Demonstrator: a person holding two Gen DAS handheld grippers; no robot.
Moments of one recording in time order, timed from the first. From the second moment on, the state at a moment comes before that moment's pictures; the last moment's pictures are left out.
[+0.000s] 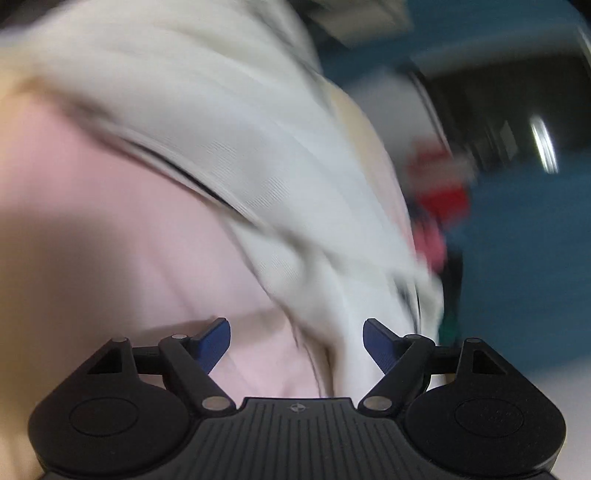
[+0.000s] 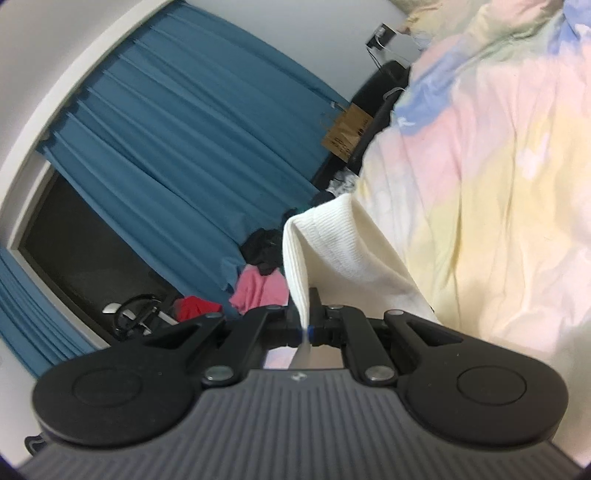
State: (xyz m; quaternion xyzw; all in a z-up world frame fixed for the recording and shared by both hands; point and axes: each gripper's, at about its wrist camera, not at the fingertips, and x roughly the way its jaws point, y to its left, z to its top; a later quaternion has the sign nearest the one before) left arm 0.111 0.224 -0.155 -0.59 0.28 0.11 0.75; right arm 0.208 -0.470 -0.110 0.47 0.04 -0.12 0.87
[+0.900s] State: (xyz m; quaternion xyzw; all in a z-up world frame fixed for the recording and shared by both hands) left arm -0.025 0.386 -0.133 -0.68 0.16 0.22 0.68; right arm 0.152 -0.483 -0.149 0.47 0.22 -0.32 0.79
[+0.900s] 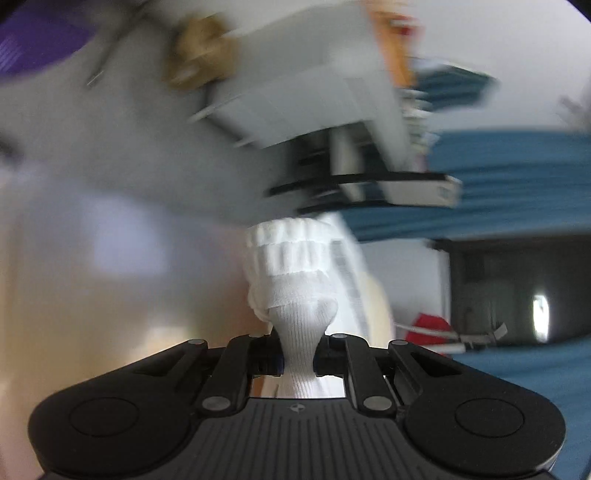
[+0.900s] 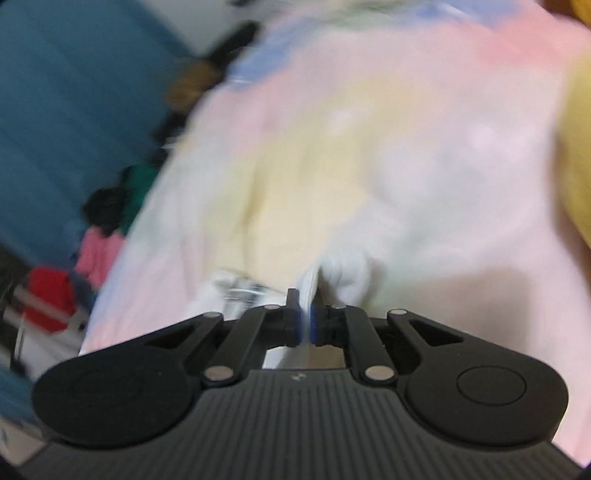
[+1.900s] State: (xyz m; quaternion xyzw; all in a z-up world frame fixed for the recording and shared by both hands) left arm -0.028 0.413 -0.167 -0.70 0.17 0.23 0.66; right arm 0.277 -0.374 -0.137 0.23 0.34 -0.21 0.89
